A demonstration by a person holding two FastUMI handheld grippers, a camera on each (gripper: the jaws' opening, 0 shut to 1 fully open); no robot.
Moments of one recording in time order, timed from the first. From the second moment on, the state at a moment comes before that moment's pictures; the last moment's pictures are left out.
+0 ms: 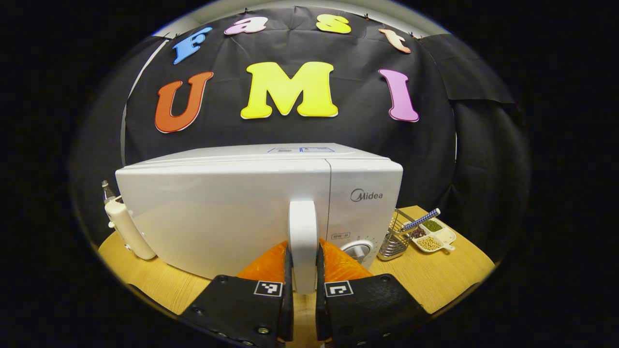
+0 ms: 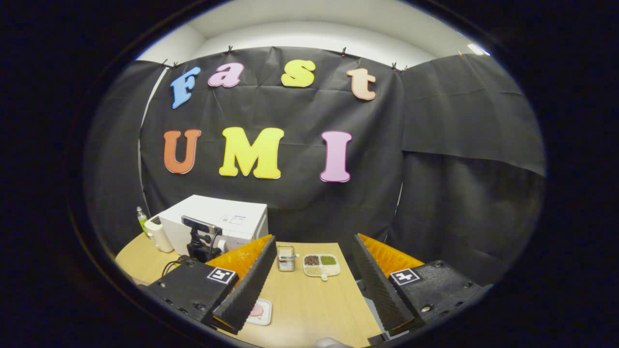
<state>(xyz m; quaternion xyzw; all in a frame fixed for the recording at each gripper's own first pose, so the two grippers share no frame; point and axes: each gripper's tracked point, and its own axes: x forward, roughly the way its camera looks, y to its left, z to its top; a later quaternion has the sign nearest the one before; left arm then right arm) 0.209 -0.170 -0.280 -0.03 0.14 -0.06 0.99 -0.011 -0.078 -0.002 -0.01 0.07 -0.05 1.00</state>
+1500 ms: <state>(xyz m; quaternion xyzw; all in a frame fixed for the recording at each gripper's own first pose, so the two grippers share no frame) 0.155 -0.115 -0.331 -0.08 0.21 -0.04 0.97 -0.018 -0.053 -0.008 -0.02 0.07 -0.03 1.00</state>
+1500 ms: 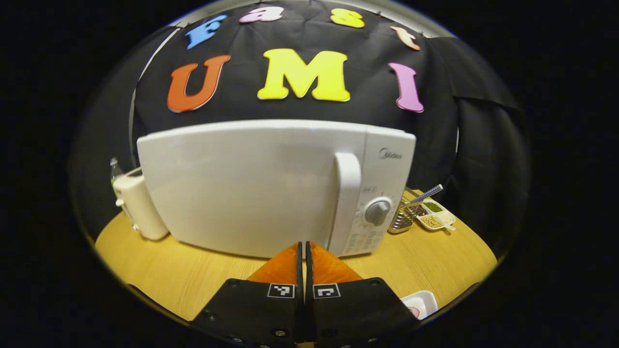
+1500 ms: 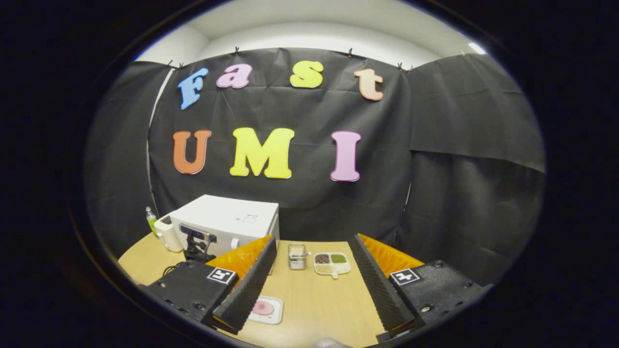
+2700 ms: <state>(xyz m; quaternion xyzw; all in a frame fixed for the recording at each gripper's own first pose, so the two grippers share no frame) 0.211 -0.168 -0.264 -0.02 0.10 -0.06 0.99 0.002 -0.065 -0.043 -0.03 0.12 -0.02 0.99</state>
